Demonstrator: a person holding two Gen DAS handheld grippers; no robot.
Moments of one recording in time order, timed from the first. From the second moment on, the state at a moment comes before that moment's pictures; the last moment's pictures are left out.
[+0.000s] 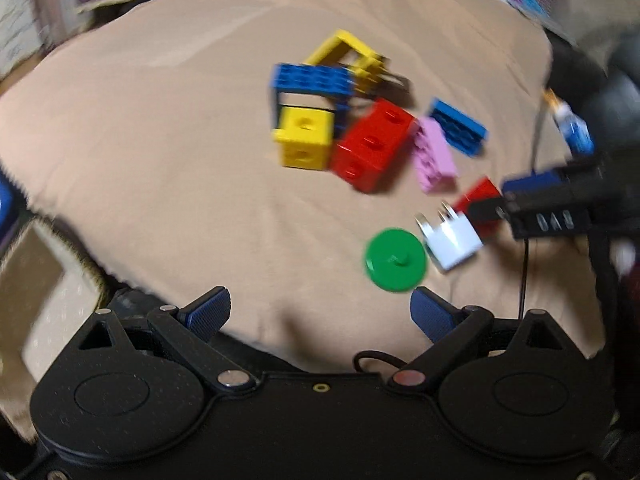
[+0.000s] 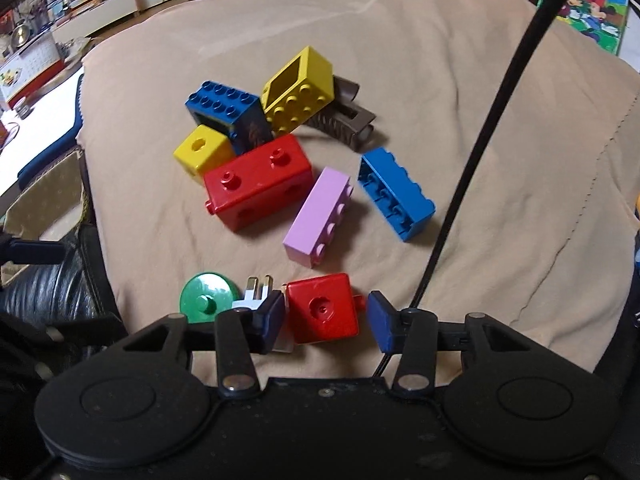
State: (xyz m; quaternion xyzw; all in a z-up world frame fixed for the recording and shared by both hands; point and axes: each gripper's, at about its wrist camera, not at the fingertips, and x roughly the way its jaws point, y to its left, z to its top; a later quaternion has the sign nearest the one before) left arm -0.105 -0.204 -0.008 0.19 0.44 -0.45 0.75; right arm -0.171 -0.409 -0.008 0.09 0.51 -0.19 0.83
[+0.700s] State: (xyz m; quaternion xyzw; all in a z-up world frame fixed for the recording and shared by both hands) left arm -0.117 -0.250 -0.036 0.24 0.42 -0.48 0.73; right arm -0.177 -0.432 -0.018 0.12 0.50 -0.22 0.83
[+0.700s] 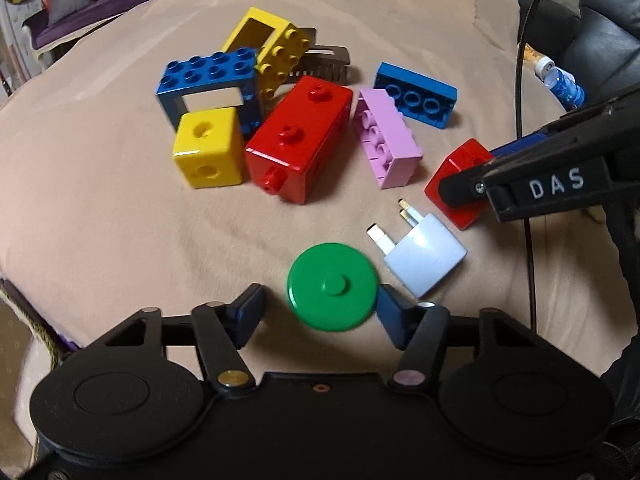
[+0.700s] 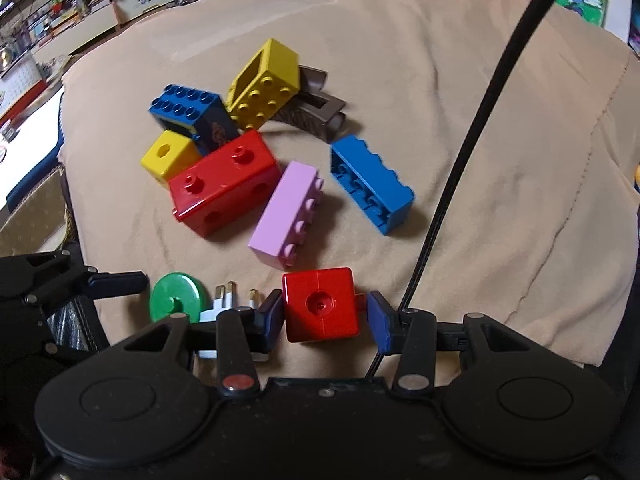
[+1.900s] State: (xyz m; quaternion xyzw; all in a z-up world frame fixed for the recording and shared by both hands) left arm 0.006 -0.114 0.015 0.06 0.48 -0.25 0.84; right arm -0.164 -0.350 0.088 0.15 0.41 -0.15 0.89
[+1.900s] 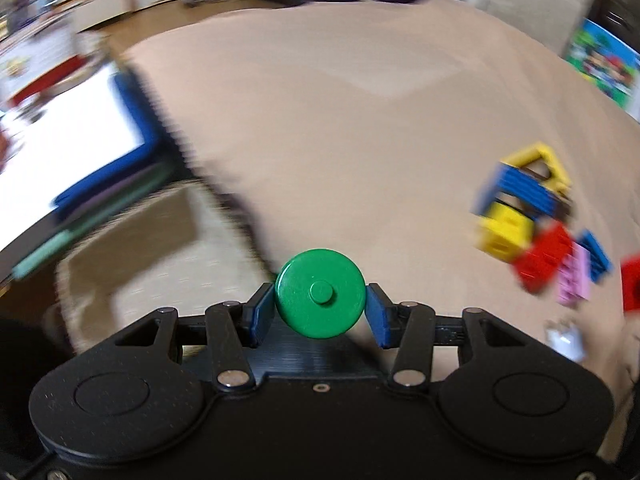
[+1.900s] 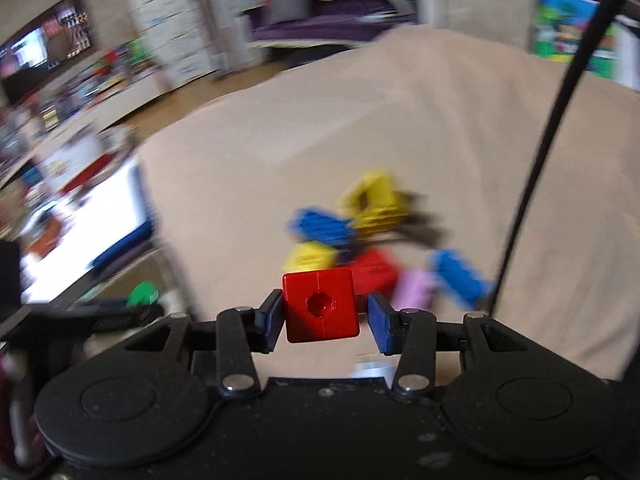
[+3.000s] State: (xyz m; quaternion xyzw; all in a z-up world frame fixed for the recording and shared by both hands) left arm 0.088 -0.003 -0.039 -0.04 0.57 0.02 0.82; right arm 0.071 -0.187 -0.048 0.15 0.54 -0.05 0.82
